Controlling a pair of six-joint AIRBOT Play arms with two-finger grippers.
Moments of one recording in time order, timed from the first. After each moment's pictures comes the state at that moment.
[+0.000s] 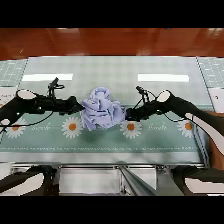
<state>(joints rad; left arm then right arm) 0.00 -1.27 0.73 0.58 -1.02 -1.21 0.31 -1.50 0.86 -0.70 0.93 1.24</state>
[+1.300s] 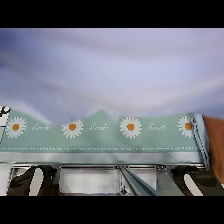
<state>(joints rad) 0.44 -0.56 1.80 0.70 -1.30 -1.34 0.01 -0.57 1.81 -1.39 1.37 1.44</state>
